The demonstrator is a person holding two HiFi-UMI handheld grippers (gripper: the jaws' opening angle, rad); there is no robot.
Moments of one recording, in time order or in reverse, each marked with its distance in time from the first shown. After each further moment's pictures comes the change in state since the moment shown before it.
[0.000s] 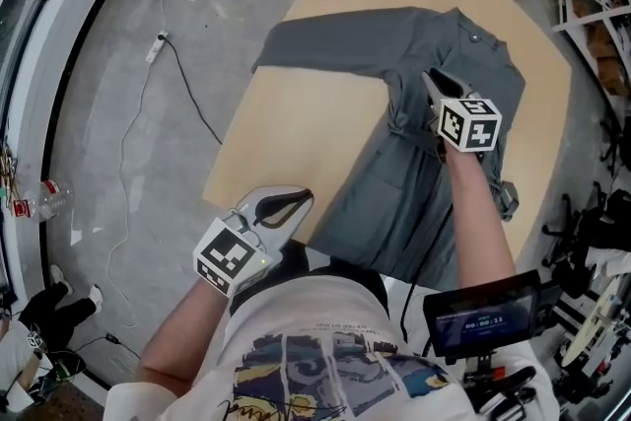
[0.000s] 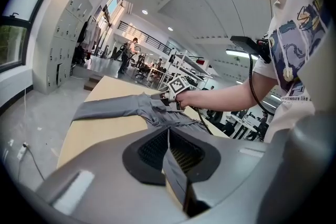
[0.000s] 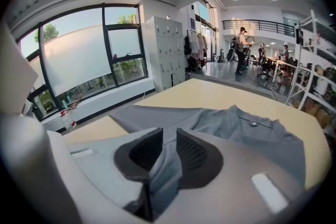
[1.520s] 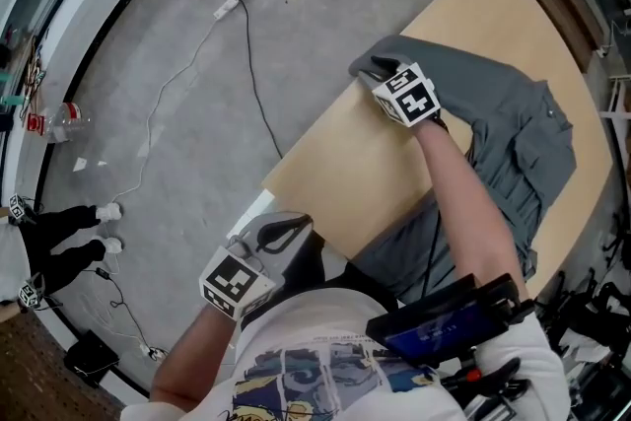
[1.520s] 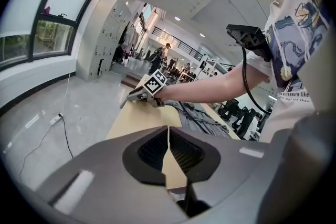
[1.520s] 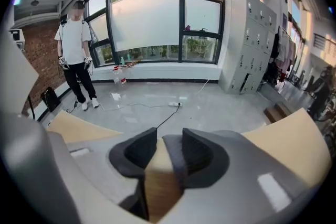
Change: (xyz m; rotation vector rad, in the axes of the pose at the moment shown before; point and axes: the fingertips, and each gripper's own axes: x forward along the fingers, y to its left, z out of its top) left arm -0.114 0.047 -0.070 -0.221 -0.042 0.303; right arm 0.209 0.301 0.003 -0.618 0.187 0.504
